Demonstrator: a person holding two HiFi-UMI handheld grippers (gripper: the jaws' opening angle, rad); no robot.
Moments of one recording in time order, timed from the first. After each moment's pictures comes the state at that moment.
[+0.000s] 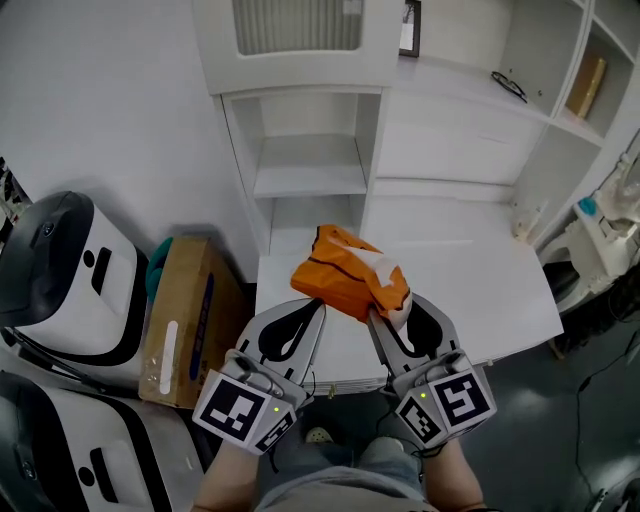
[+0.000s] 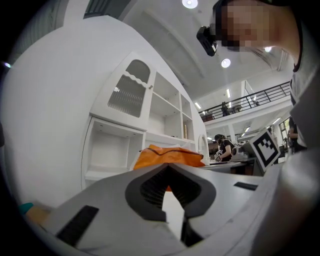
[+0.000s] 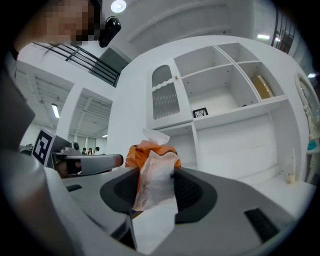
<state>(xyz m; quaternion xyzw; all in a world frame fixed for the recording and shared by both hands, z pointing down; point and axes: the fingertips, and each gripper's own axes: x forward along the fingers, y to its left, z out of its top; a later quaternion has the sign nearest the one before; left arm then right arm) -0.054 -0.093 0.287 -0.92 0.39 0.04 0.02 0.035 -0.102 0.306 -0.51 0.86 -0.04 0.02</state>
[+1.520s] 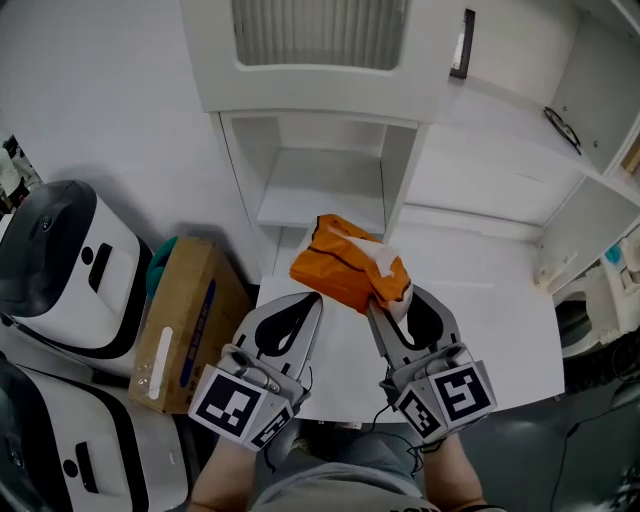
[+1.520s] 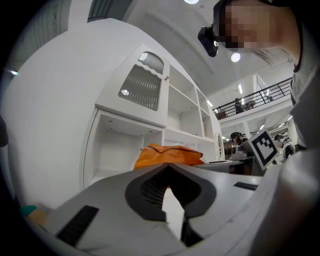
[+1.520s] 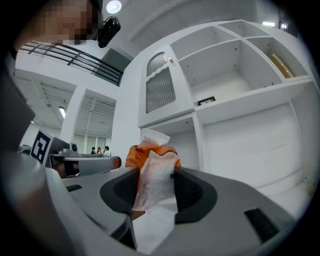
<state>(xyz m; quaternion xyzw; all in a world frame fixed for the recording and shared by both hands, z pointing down) -0.052 -0.193 0.287 -0.89 0.46 0.04 0.01 0.038 -0.217 0.300 -0.45 0.89 -0.03 0.02</state>
